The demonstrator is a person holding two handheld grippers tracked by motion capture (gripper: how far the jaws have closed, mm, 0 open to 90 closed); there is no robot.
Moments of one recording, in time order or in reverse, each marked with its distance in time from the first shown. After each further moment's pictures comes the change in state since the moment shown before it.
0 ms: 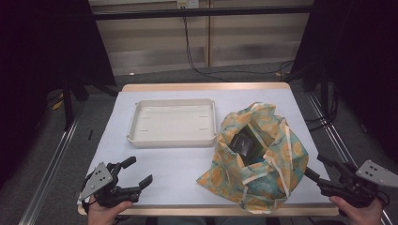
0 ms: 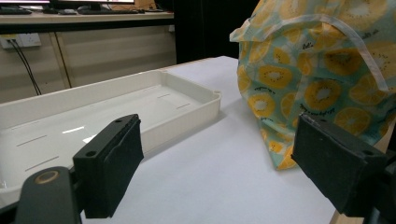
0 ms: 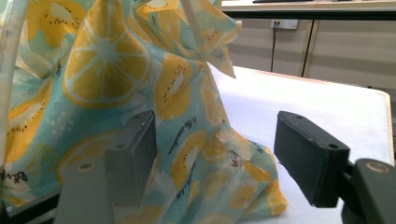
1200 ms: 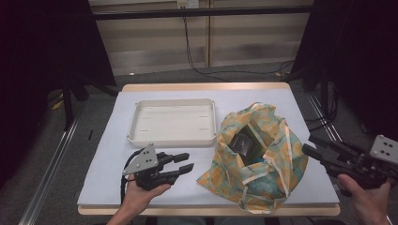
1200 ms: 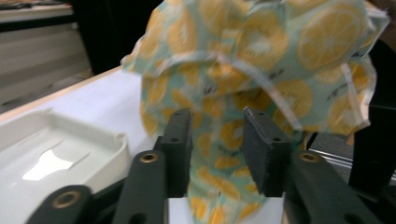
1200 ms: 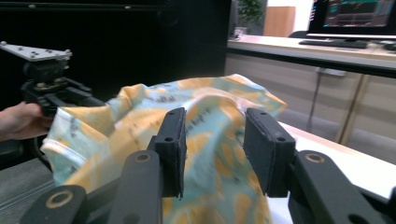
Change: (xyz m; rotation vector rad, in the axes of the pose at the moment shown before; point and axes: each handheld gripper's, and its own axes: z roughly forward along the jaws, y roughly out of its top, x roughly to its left) left arm -0.046 0.061 0.092 0.059 -0.352 0.106; right arm 0.022 0.087 0.006 -0.091 0.193 -0.090
